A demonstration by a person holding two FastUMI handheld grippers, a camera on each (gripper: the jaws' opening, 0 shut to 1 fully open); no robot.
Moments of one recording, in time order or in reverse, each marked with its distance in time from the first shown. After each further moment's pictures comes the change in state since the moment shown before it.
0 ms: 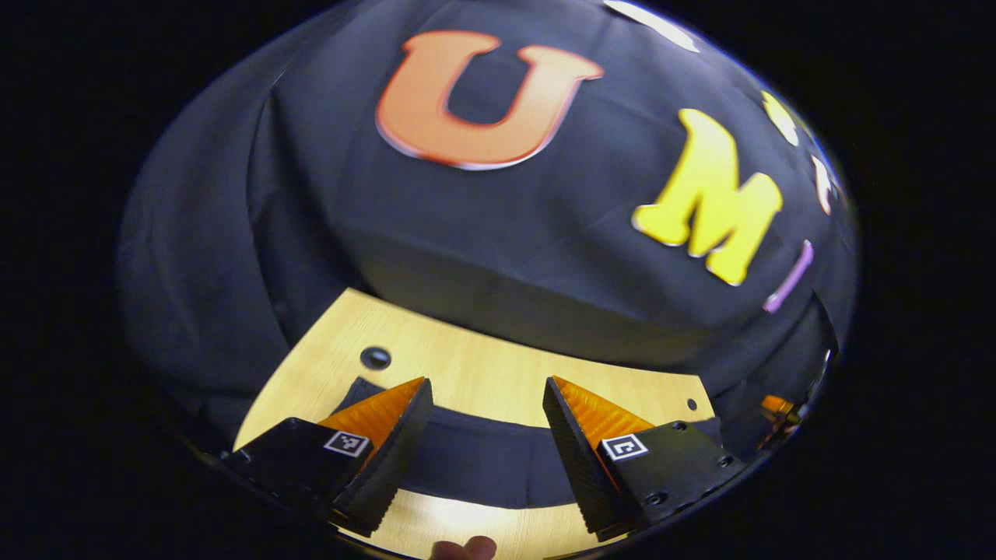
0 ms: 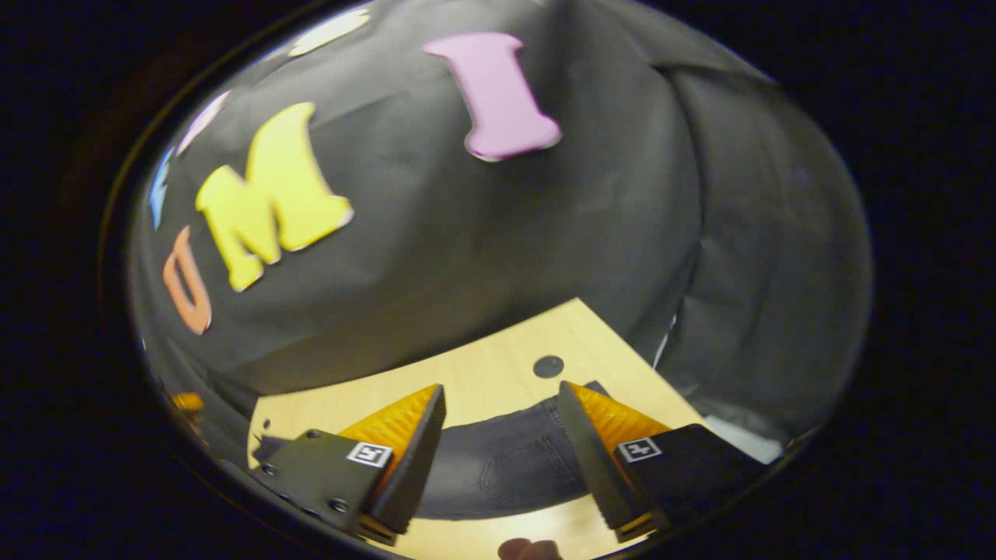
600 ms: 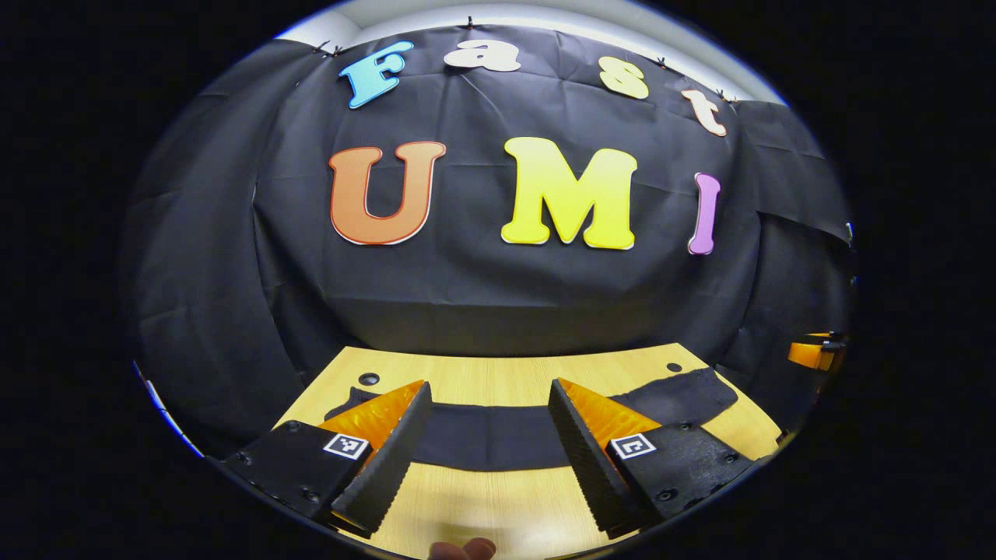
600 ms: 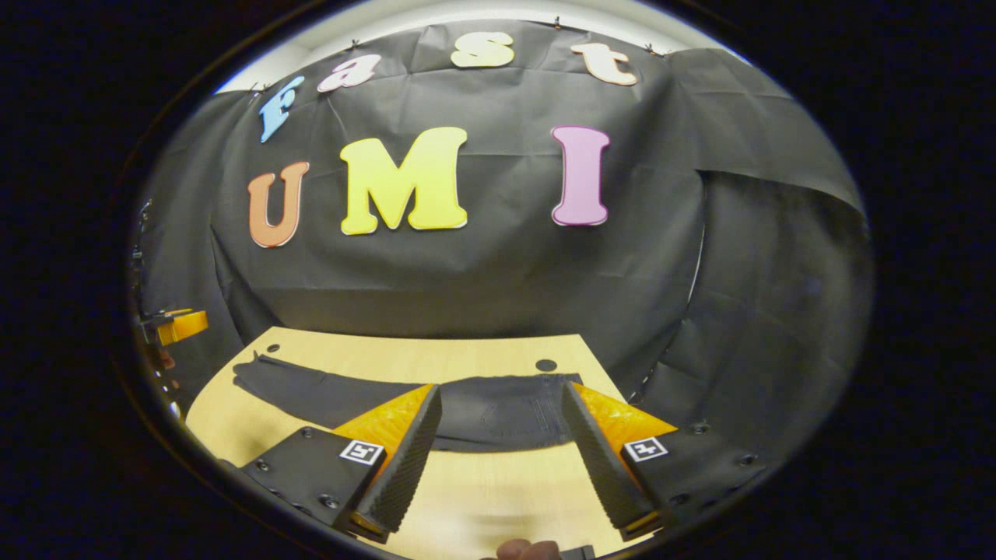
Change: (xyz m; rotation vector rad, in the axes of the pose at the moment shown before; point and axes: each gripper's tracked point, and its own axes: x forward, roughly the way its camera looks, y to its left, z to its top) left arm -0.109 -0.114 -0.079 0.243 -0.210 0.033; right arm -0.155 0.038 -0.067 -0.190 -0.095 0.007
